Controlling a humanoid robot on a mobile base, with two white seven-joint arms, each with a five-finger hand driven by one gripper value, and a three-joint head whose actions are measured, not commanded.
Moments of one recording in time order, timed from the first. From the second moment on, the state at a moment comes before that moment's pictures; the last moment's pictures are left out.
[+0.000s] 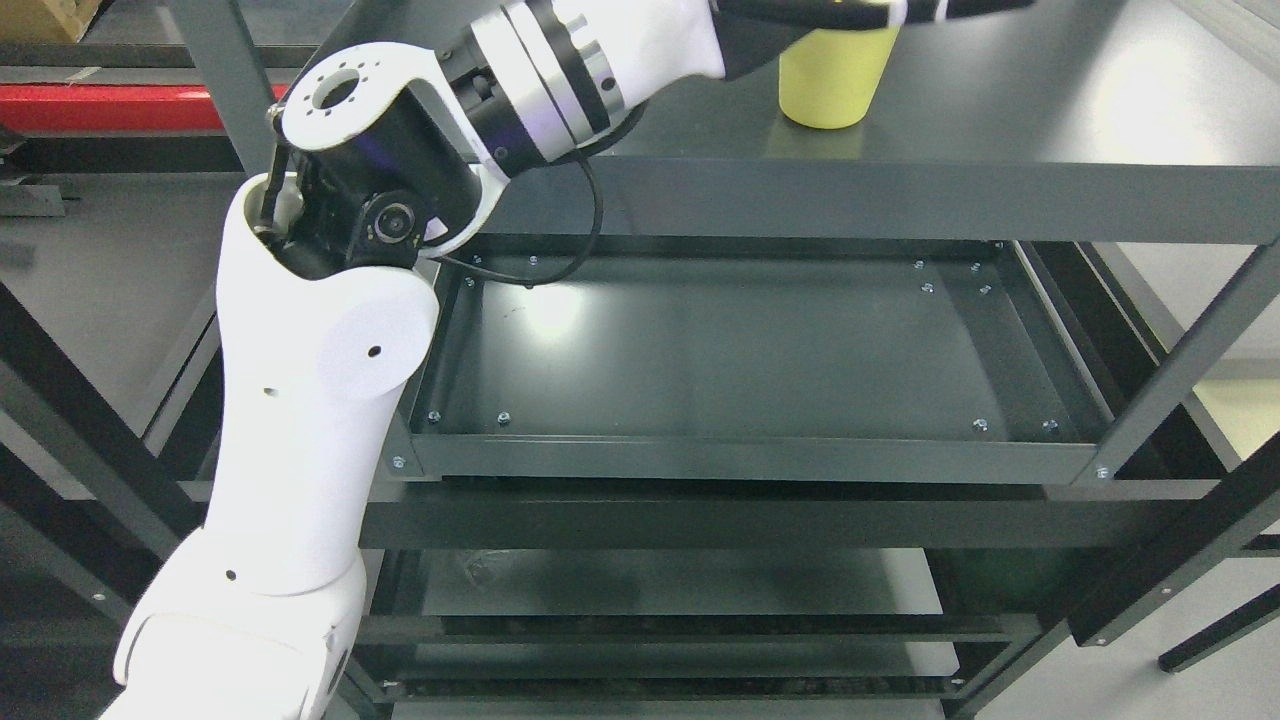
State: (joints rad) left arm -1.16 0.00 -0.29 -1.69 0.79 0.69 -0.45; right arm 0.00 0.00 0.00 -0.24 0.00 0.10 -0.12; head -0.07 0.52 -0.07
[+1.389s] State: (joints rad) left arm -0.60 0.03 -0.39 -1.60 0.36 0.31 -0.62; right arm 0.00 0.00 0.00 -0.24 0.00 0.09 -0.12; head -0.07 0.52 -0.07
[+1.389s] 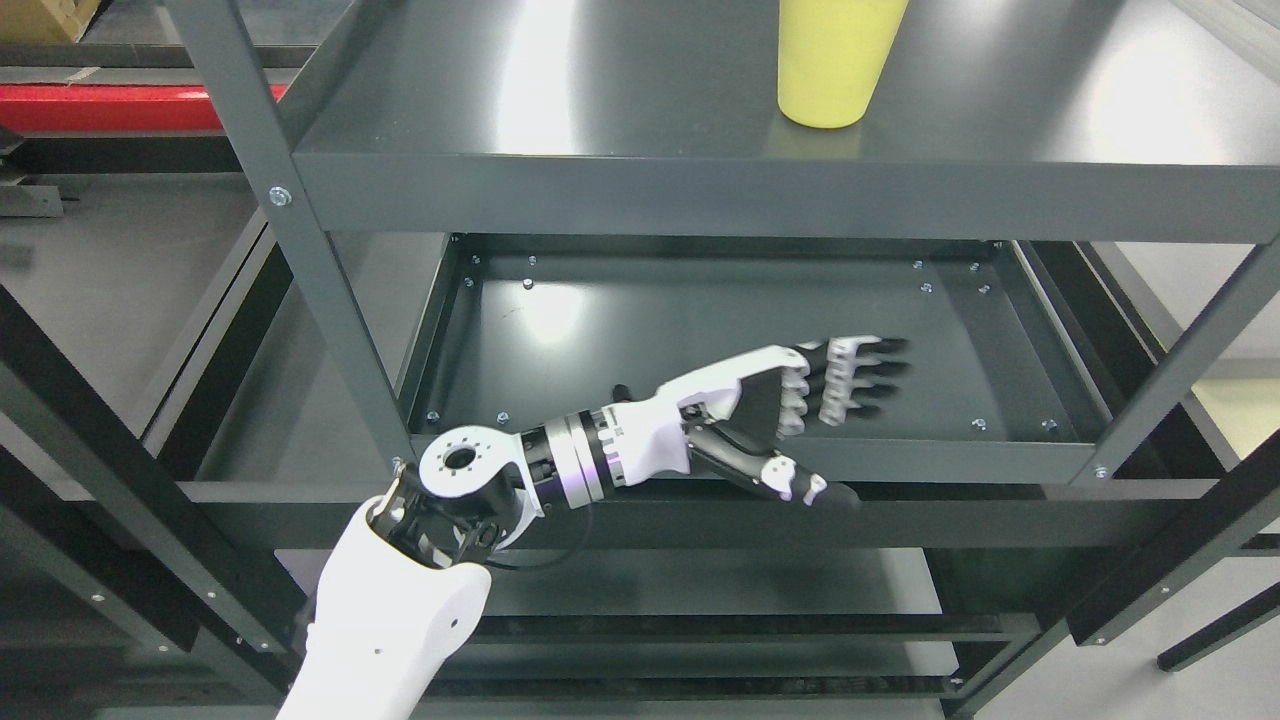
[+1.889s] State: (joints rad) left arm -0.43 0.01 -0.17 -1.48 0.07 -0.07 -0.48; right arm 0.00 0.00 0.00 -0.24 0.00 0.09 -0.12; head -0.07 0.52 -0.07
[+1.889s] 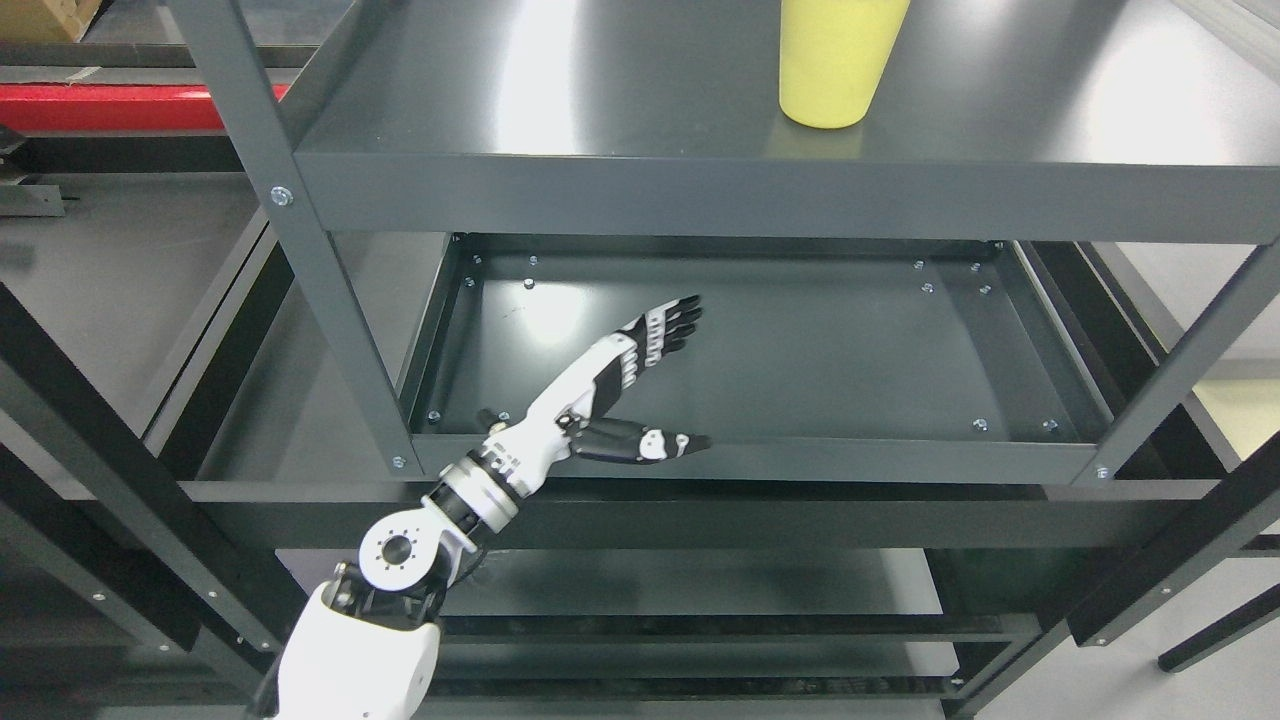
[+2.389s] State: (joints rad) left arm -0.35 0.01 -0.07 -1.46 0.01 -0.05 -0.13; right arm 0.00 0.00 0.00 -0.24 0.00 0.09 -0.12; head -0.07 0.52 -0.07
